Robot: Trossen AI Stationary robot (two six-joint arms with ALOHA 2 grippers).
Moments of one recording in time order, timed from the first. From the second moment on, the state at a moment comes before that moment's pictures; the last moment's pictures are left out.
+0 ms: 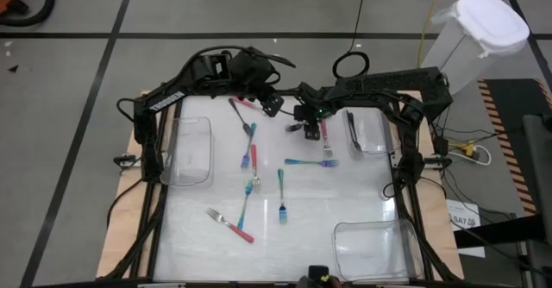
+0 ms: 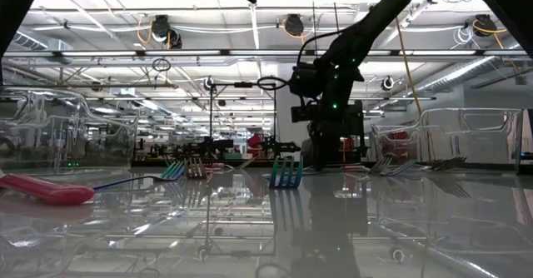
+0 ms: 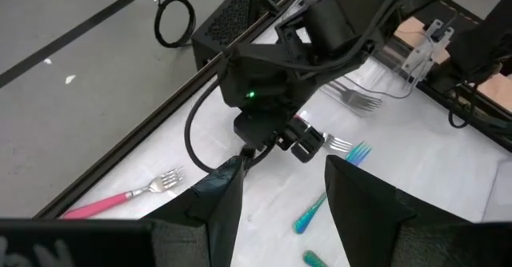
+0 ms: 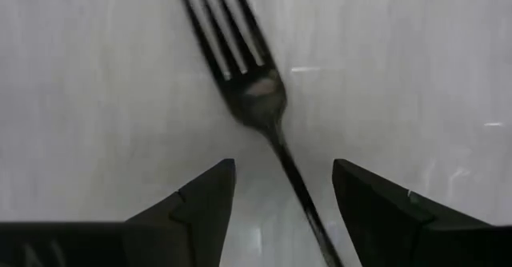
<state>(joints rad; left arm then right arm) 0.26 1.88 2.36 -1.28 -0.19 -0.40 -0.58 1.98 1.26 -0.58 -0.08 -0.51</state>
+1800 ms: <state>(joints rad) 0.26 1.87 2.36 -1.21 -0.29 -0.17 -0.50 1.25 1.26 -0.55 -0.08 0.63</state>
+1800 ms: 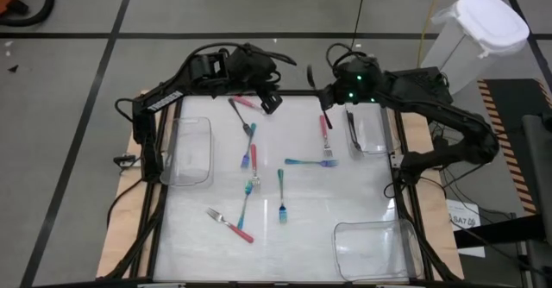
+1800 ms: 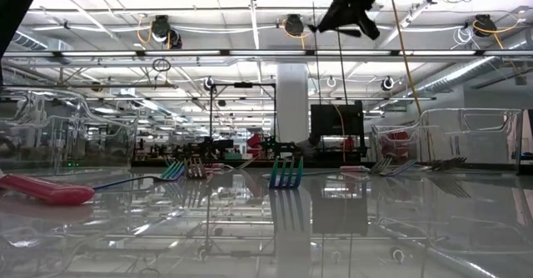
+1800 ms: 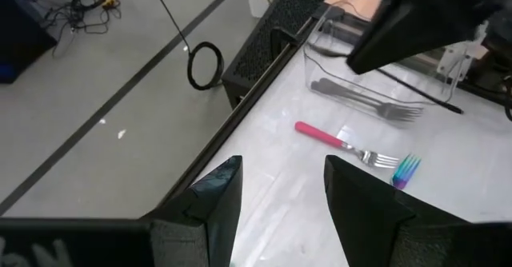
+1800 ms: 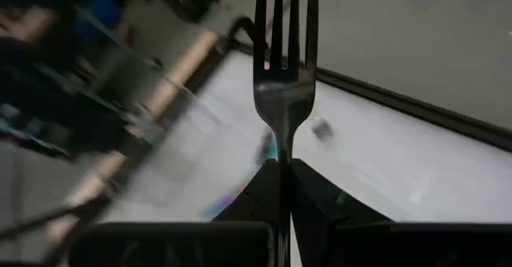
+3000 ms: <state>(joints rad) 0.13 1.88 2.36 -0.77 -0.43 -0.02 -0.47 1.22 1.26 0.21 0.19 0.87</state>
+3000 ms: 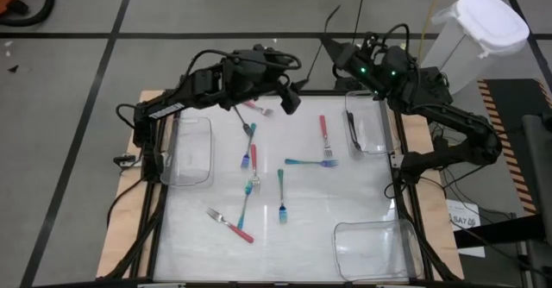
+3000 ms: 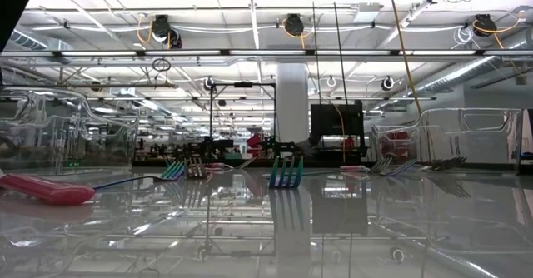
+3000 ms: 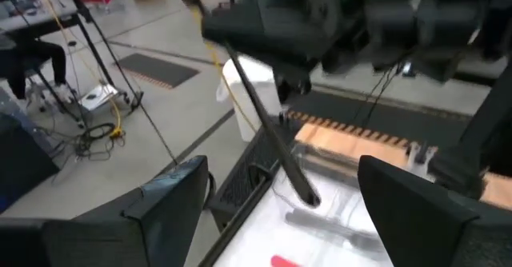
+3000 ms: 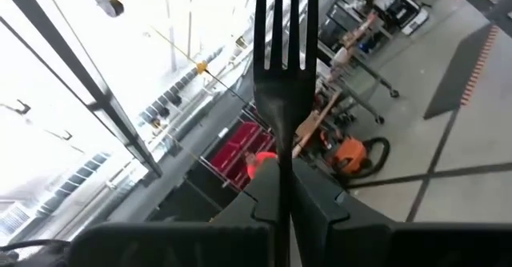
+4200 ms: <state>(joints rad) 0.14 1.95 2.36 -0.68 -0.46 -0.06 -0.47 1.22 1.26 0.27 0.18 0.84</state>
